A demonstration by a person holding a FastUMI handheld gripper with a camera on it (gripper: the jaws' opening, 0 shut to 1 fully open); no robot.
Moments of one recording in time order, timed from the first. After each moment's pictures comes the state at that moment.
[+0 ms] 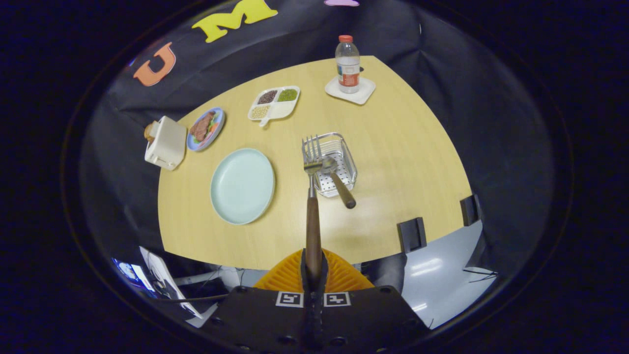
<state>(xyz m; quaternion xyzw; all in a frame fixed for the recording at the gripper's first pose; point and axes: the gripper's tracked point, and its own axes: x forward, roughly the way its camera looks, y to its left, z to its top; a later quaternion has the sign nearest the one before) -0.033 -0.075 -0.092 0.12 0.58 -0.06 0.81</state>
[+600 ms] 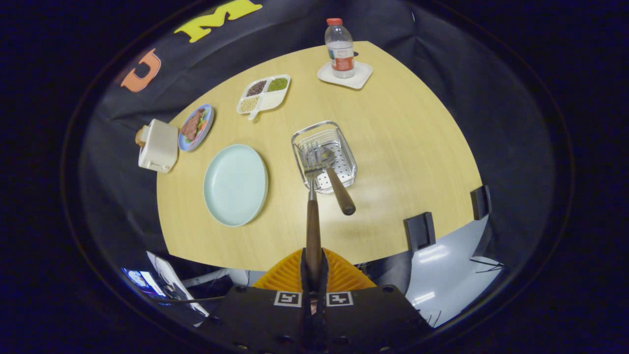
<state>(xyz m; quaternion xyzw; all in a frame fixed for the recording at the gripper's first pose) -0.020 -0.074 -0.112 0.15 0.60 -0.07 0.78</state>
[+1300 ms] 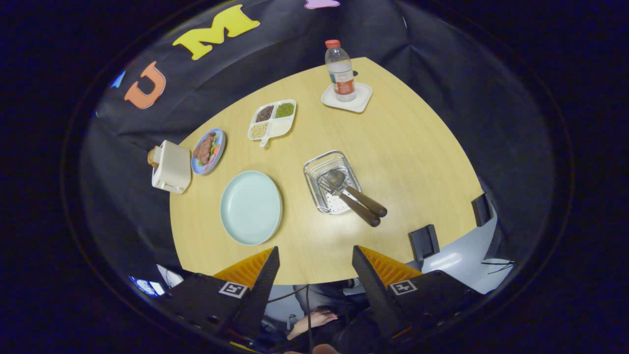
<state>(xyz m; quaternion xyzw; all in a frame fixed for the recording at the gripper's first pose) -0.004 -0.067 -0.078 0.17 0.54 -0.06 0.82</state>
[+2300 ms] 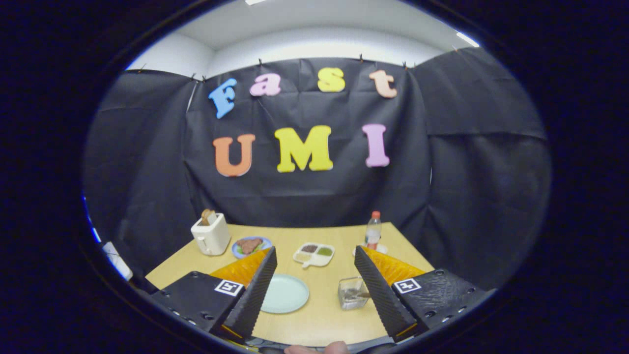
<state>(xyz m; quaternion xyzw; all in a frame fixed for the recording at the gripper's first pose) -0.056 0.004 0.102 -0.03 -0.01 -0.03 1.00</state>
